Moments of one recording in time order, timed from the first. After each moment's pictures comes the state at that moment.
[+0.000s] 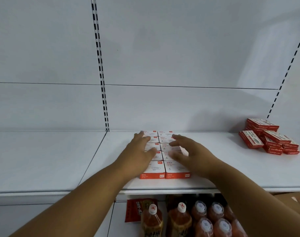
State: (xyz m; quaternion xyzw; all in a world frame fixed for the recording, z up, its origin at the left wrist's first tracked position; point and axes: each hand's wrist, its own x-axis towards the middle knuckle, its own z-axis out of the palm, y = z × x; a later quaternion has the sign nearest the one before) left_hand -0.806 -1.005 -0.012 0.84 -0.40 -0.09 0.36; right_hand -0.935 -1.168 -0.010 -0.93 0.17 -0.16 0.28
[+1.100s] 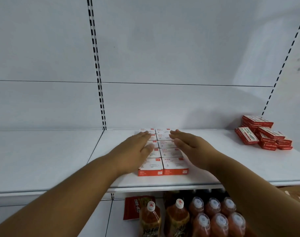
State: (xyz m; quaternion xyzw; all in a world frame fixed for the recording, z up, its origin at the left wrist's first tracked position) left_hand -0.791 -0.997 -0.005 0.83 -0.51 -0.06 0.21; right_hand -0.933 -1.177 -0.004 -0.94 0.15 -0.16 0.25
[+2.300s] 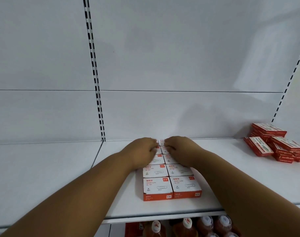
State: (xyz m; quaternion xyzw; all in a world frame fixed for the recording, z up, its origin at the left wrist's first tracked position) left_hand -0.720 -1.066 -0.016 0.83 -0.54 -0.03 0.15; right_hand -0.841 -1.202 -0.005 -0.98 0.20 -0.06 0.08
